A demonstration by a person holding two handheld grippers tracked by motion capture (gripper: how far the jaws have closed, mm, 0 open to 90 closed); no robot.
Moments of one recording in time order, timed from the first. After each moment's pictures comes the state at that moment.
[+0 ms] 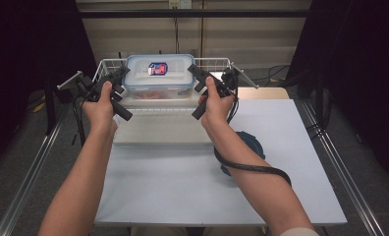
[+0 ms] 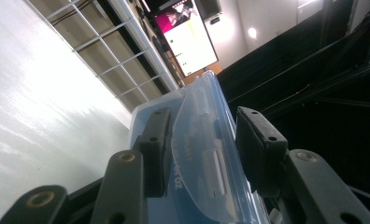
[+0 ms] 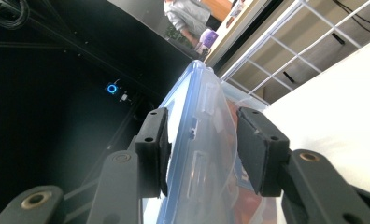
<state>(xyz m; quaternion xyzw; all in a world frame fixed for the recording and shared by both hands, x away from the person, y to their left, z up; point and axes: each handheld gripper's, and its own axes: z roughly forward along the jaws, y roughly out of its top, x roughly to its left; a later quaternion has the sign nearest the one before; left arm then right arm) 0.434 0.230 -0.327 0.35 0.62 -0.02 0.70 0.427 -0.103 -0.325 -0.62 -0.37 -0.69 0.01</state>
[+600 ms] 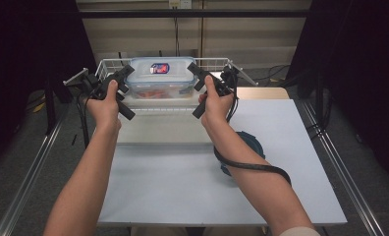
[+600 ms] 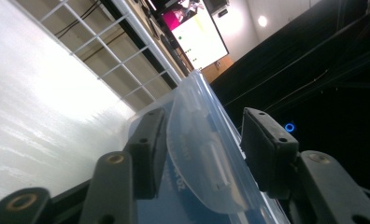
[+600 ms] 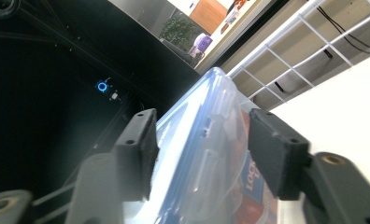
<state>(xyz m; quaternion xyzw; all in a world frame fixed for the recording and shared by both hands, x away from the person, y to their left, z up) 0.438 0.222 -0.325 0.39 0.62 0.01 0.69 0.430 -0.102 -0.323 -0.61 -0.39 -0.69 -0.03</state>
